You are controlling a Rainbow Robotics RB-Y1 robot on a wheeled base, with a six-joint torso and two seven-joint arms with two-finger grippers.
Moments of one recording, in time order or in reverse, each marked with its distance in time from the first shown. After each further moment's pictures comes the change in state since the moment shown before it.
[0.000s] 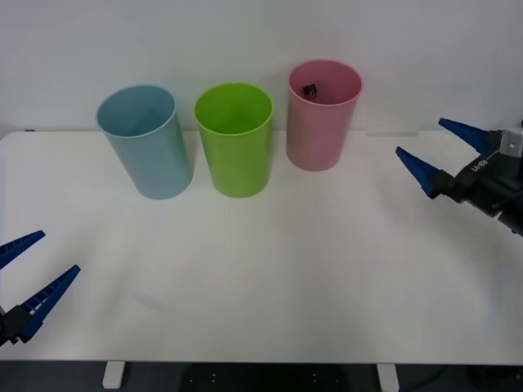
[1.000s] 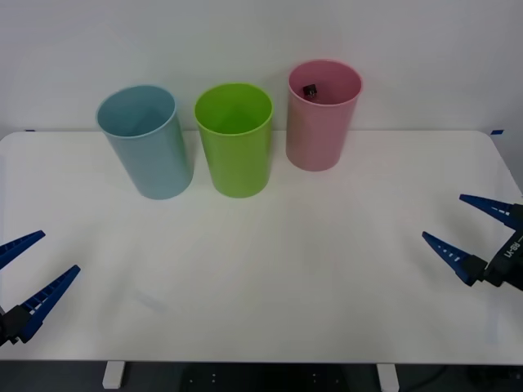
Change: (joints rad) right arm 0.252 -0.035 -0.071 0.001 -0.048 -0.186 0.155; left arm 0.000 0.000 0.000 0.000 0.000 0.000 0.000
